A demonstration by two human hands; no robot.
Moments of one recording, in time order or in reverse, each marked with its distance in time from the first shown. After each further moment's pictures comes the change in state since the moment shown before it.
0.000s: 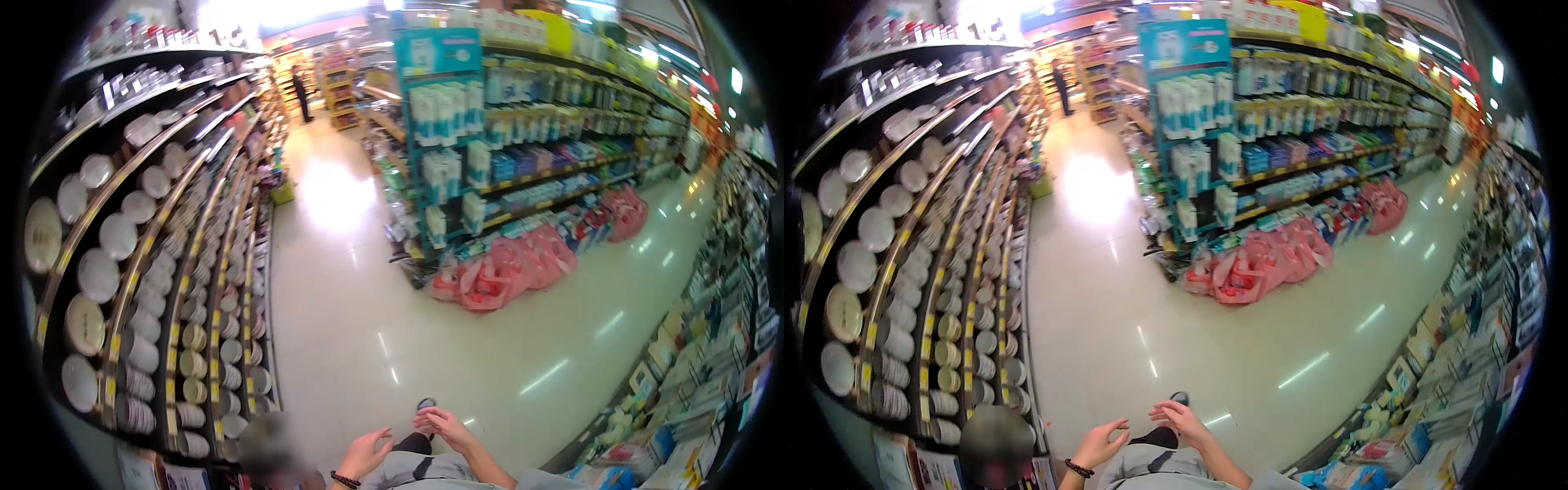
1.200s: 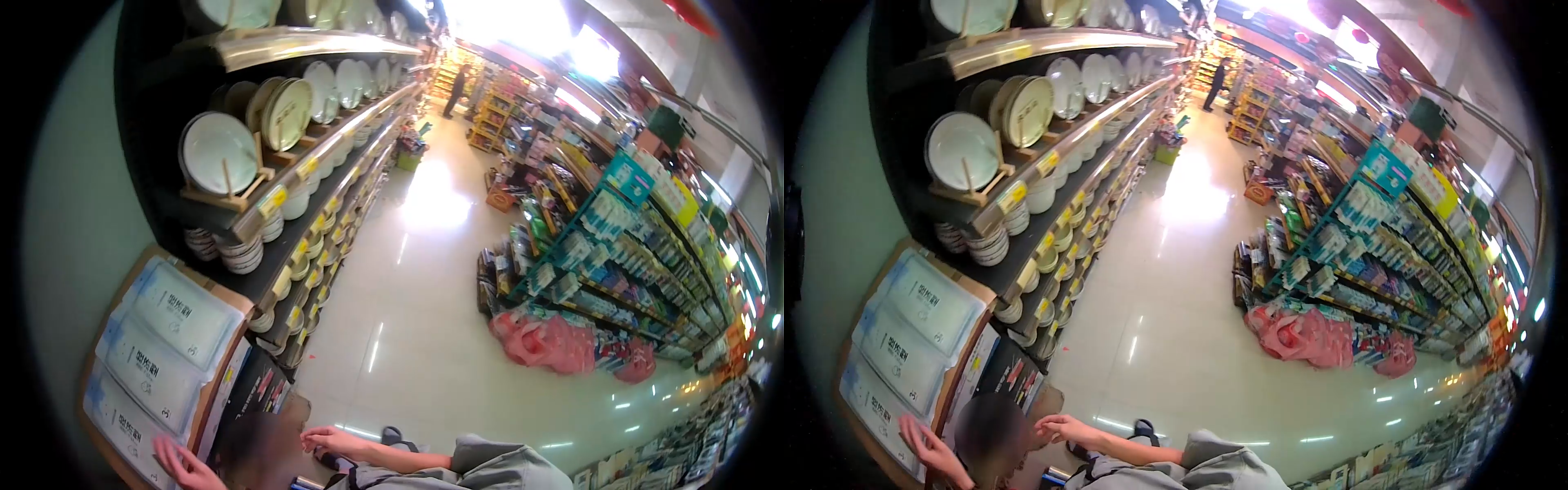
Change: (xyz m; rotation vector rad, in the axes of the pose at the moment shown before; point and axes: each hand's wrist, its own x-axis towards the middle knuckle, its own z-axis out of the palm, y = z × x) left_hand -0.654 -0.300 -0.197 0.663 1.698 -0.746; right_hand -0.039 0.340 0.534 -0.523 -0.888 0.696
